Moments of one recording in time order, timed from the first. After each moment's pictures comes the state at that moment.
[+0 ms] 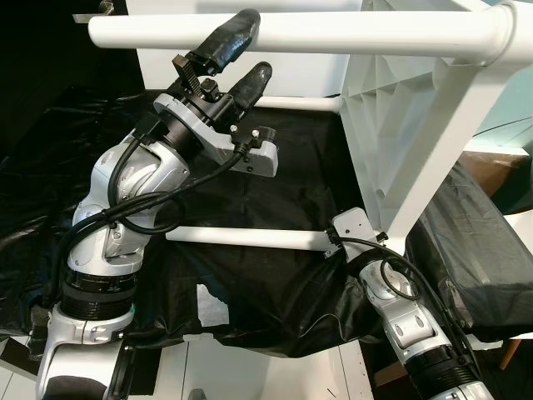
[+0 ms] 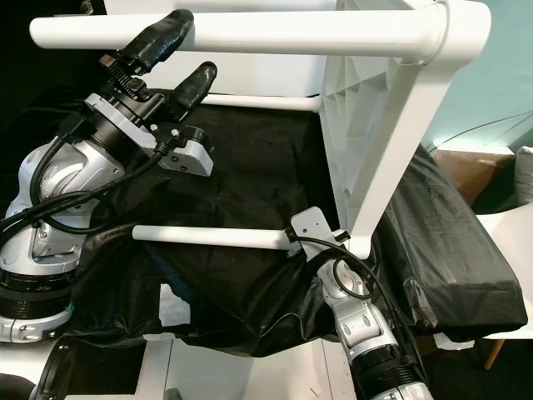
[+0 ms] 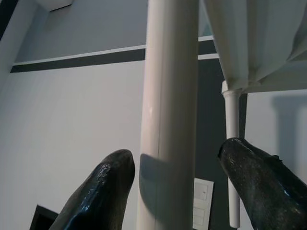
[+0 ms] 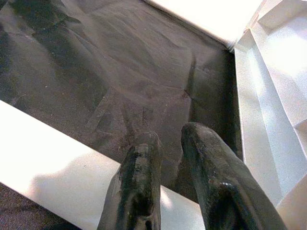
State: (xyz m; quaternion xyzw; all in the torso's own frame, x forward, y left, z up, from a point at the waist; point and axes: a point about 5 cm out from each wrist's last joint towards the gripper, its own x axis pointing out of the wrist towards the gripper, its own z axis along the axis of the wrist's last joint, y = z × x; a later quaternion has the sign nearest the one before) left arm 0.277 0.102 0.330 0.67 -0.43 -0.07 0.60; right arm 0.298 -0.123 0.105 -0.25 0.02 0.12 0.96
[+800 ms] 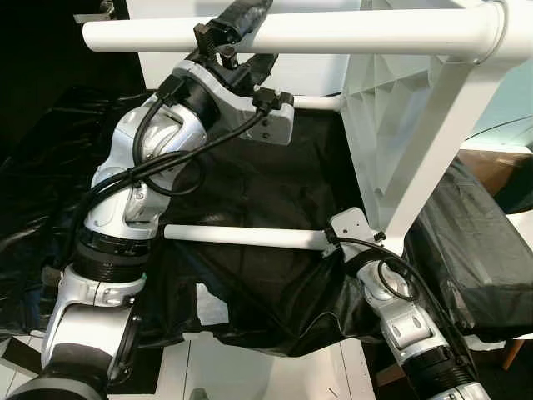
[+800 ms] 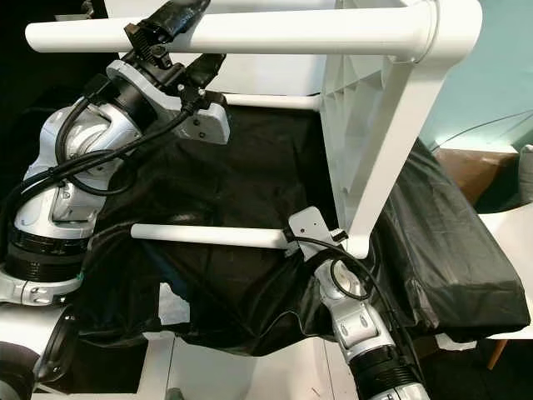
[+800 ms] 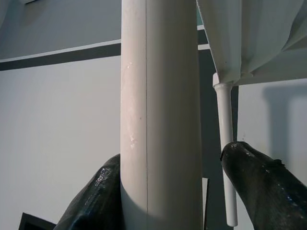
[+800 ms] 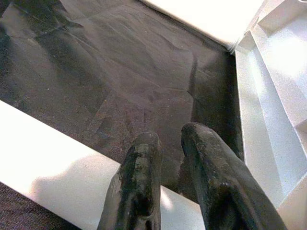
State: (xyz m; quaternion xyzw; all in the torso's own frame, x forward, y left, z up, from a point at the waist) left arm 0.303 0.084 0.347 0.68 -0.39 -0.07 0.61; right arm 0.296 -0.118 0.103 -0.25 0.02 0.11 0.96
